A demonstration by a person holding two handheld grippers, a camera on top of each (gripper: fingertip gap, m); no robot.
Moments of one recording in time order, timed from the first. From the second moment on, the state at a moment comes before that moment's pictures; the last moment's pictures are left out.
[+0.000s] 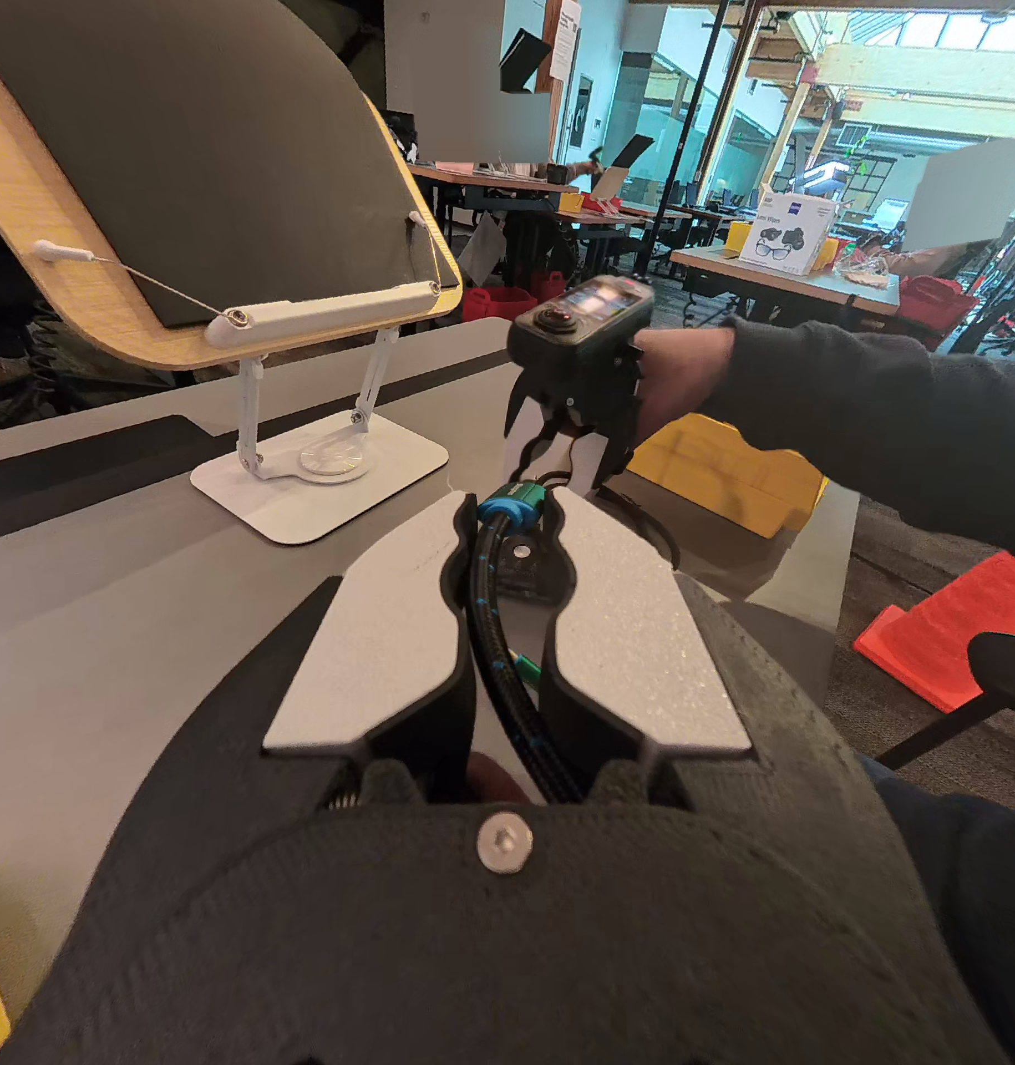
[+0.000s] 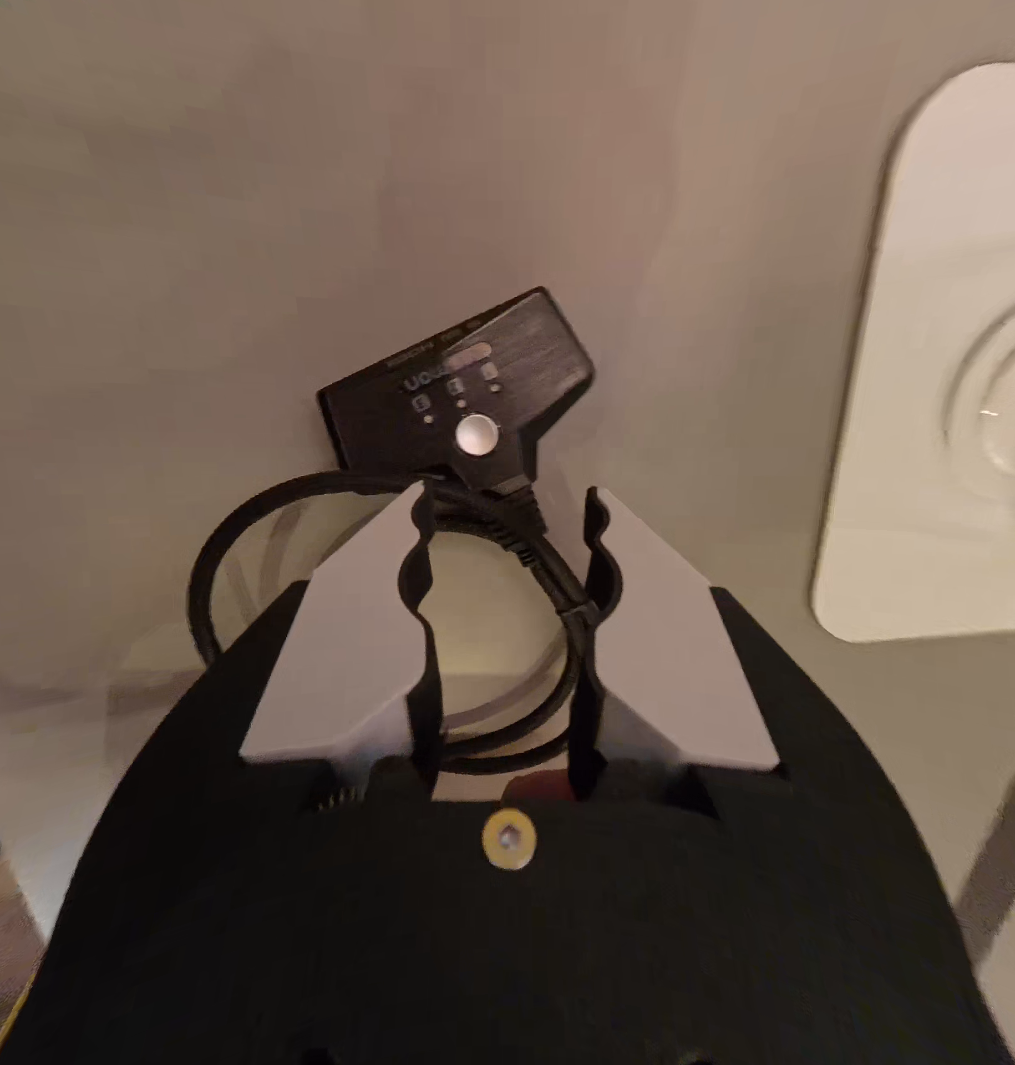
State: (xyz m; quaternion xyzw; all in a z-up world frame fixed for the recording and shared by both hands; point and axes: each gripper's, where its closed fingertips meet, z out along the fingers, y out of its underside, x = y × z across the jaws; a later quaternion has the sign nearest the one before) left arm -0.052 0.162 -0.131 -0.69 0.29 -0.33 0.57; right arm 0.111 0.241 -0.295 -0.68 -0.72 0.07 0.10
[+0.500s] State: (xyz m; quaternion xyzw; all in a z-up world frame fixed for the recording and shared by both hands) left arm -0.053 0.166 -0.140 -0.69 0.29 -0.34 0.57; right arm 0.116 0.245 -0.289 -0.57 -0.82 0.02 0.02
